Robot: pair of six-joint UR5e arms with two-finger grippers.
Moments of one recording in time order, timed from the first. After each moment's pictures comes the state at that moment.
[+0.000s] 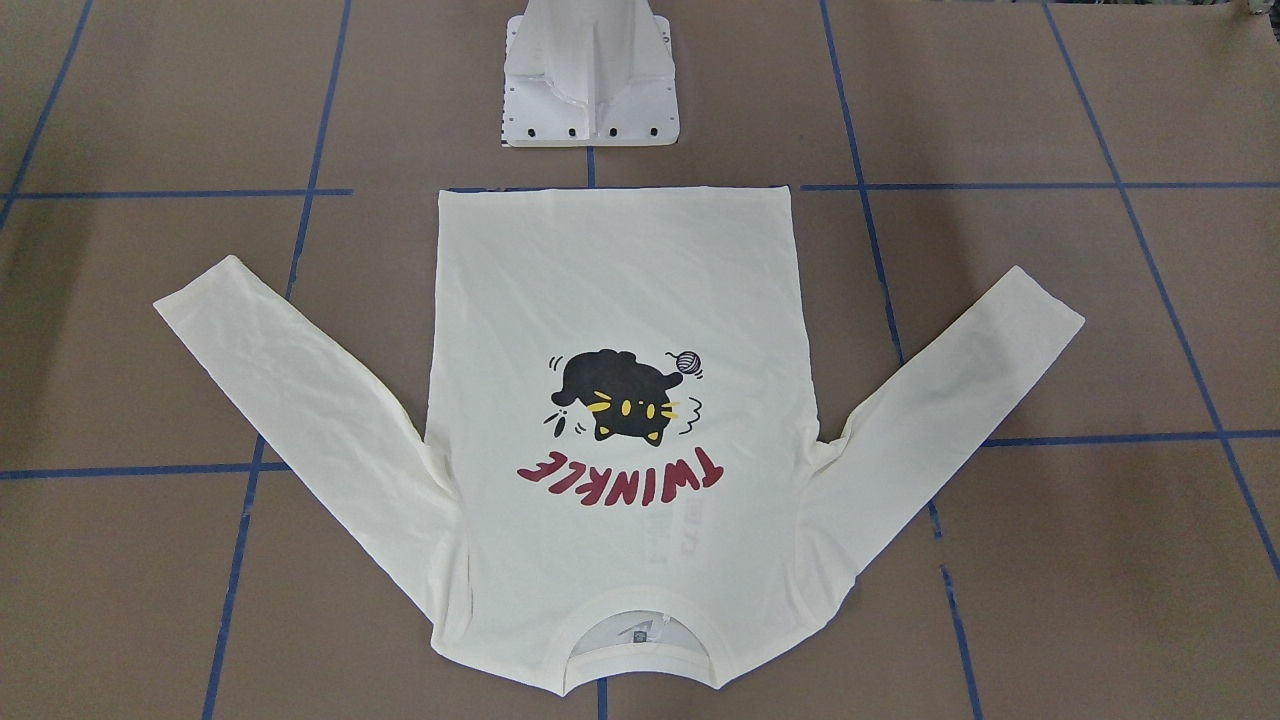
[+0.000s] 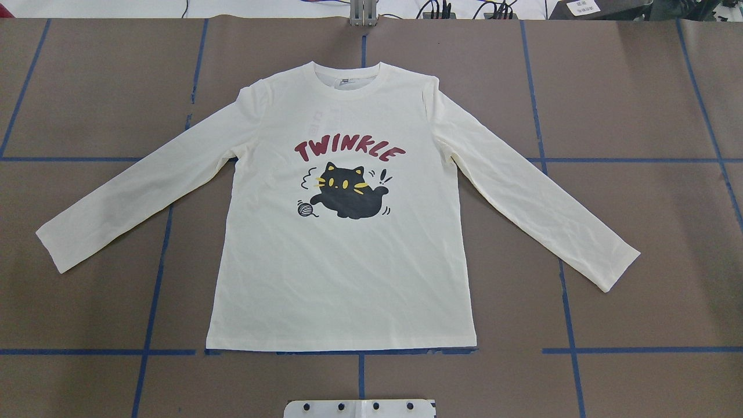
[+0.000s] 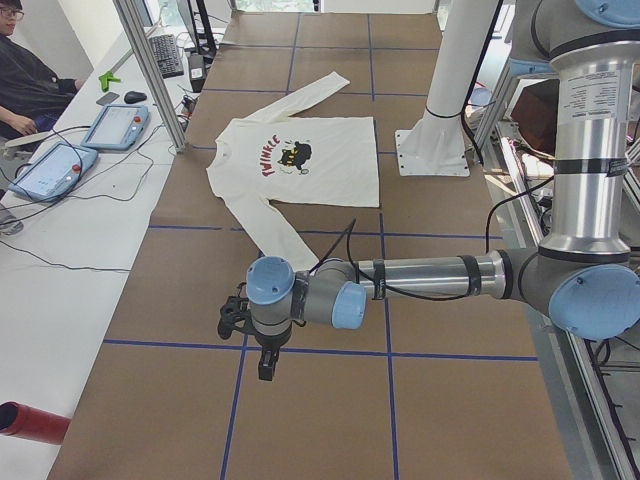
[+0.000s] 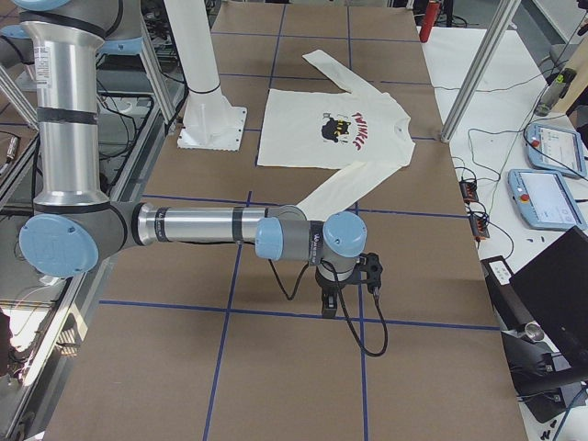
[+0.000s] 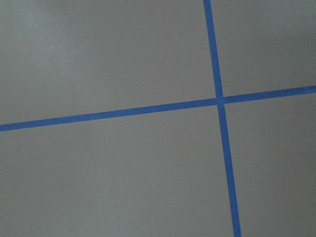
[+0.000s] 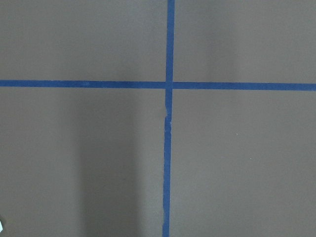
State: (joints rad) left arm -1.55 -1.52 -1.54 -1.80 -2.28 0.00; right arm 1.56 -1.60 1.64 -1.63 2.37 -0.01
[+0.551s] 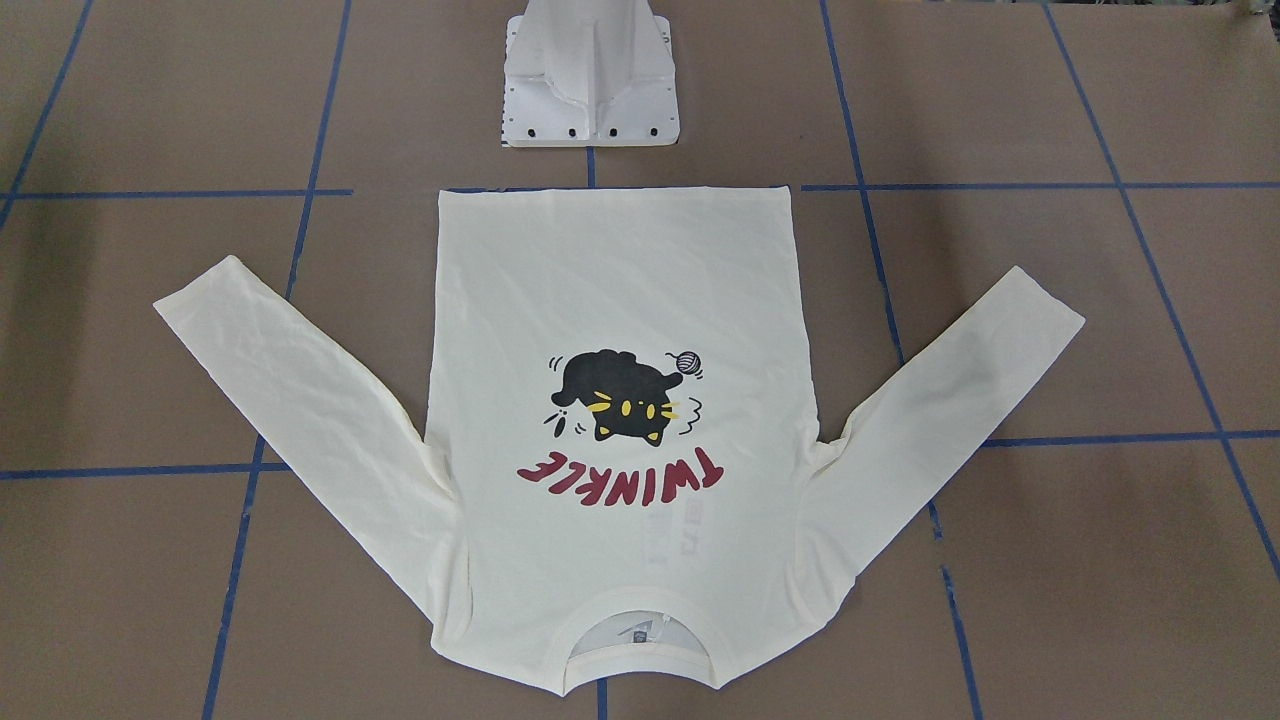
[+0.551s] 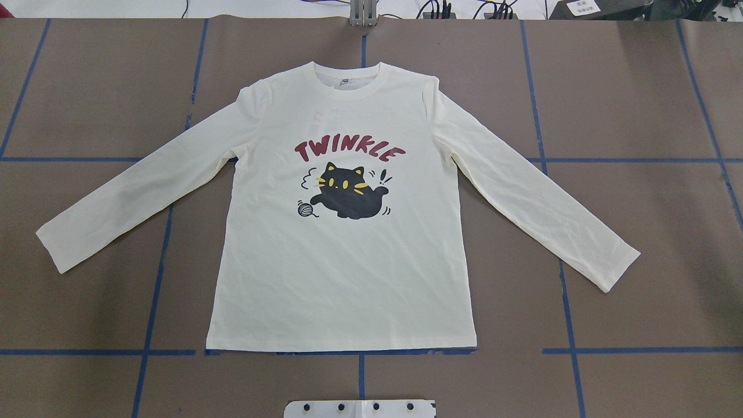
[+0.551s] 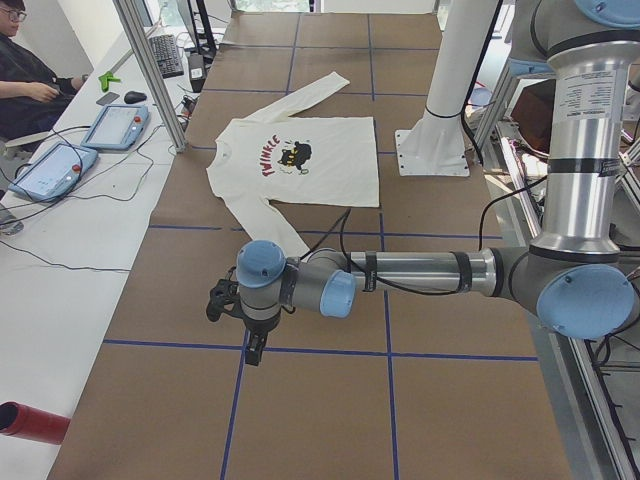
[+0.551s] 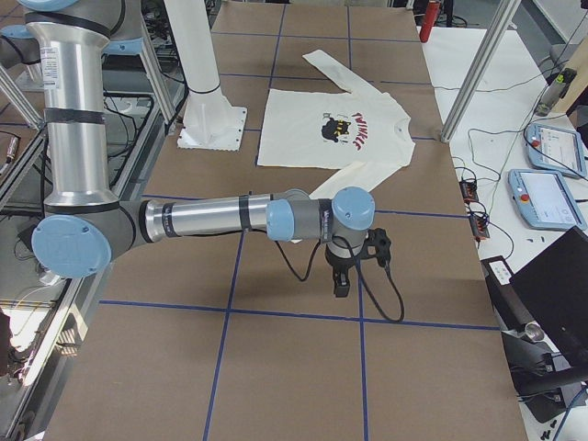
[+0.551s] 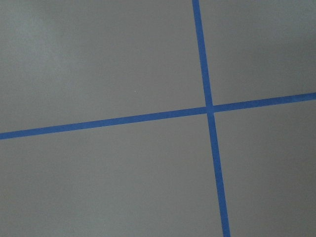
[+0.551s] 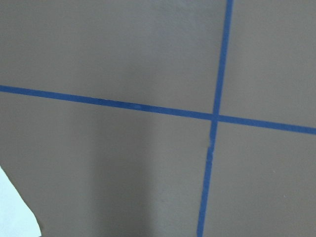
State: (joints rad) left arm -1.54 -1.59 -1.55 -1.81 -2.29 0.00; right arm 1.49 -1.54 1.72 -1.64 2.37 -0.01
